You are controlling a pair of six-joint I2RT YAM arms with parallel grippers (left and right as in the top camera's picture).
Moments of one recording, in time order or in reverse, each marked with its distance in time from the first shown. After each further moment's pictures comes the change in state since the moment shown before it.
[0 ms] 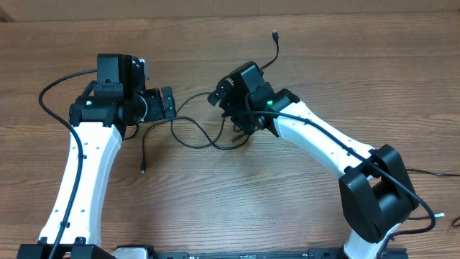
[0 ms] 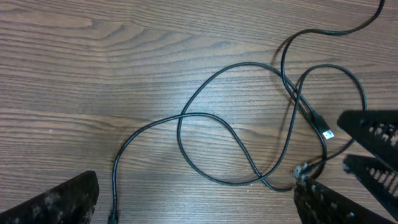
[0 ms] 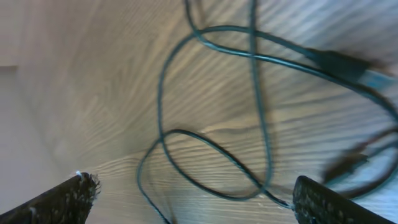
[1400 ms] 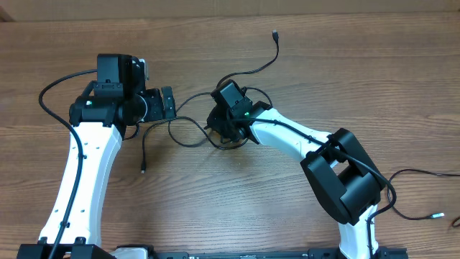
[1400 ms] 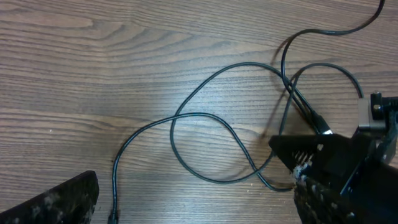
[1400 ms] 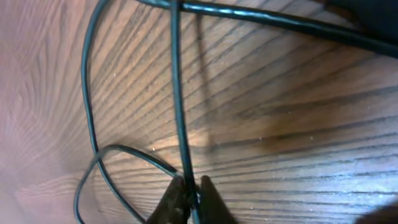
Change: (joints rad) left arm 0.000 0.000 0.000 0.000 0.000 0.000; right arm 0.071 0.185 -0.007 0.095 0.044 0.046
